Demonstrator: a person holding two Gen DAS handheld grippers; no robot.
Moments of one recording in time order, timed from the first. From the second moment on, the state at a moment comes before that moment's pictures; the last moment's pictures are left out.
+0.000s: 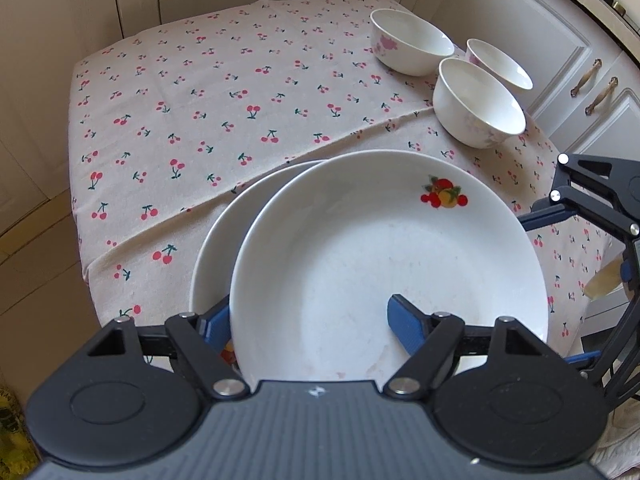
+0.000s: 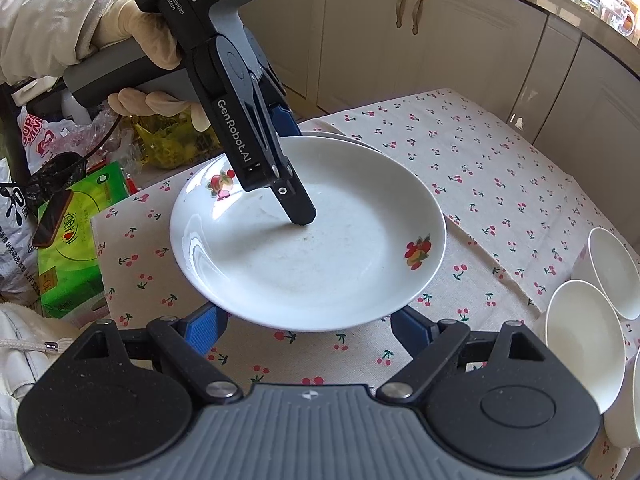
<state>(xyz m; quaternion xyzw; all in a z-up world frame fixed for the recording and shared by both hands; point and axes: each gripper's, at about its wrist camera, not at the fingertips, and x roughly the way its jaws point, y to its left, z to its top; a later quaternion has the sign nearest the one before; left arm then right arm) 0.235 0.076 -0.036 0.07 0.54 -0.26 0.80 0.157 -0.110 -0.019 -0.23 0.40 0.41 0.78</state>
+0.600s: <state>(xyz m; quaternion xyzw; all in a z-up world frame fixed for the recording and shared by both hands) 0.231 0.083 -0.032 0.07 0.55 -0.26 0.79 0.153 -0.109 -0.017 -0.23 0.39 0.41 0.79</state>
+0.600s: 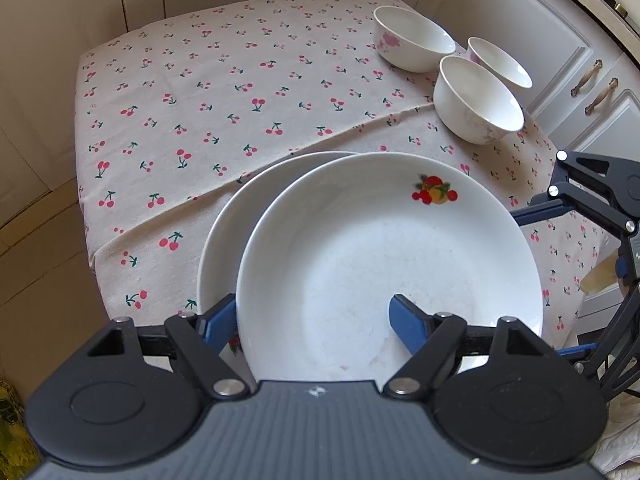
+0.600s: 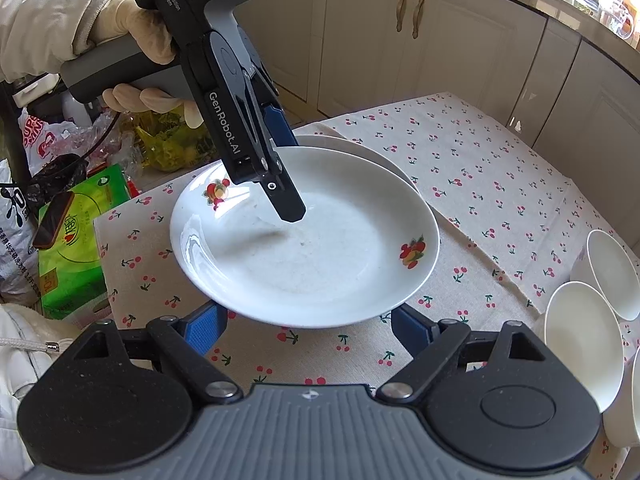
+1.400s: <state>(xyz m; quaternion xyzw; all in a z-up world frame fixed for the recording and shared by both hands) 0.218 0.101 -0.014 0.04 0.51 -0.25 0.83 0.152 -0.098 -0.021 -0.25 0.40 0.38 0.79</state>
